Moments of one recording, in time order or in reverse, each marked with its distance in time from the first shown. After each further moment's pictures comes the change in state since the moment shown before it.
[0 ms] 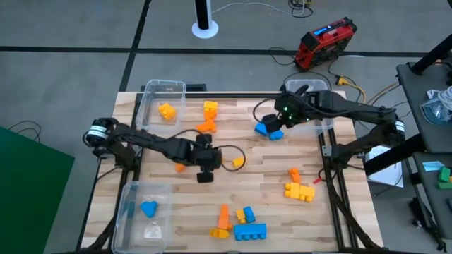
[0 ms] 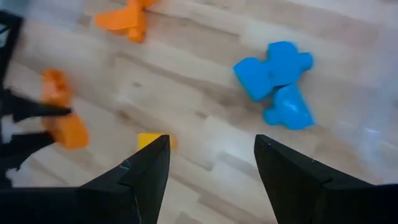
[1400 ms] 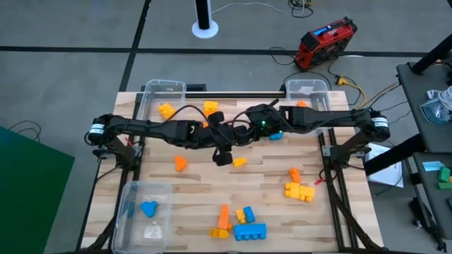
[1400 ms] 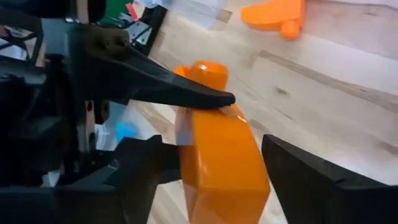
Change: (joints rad) left arm 0.115 0.005 0.288 0.124 -0.040 0.120; right arm 0.146 0.190 -0.059 0.615 -0.129 0.104
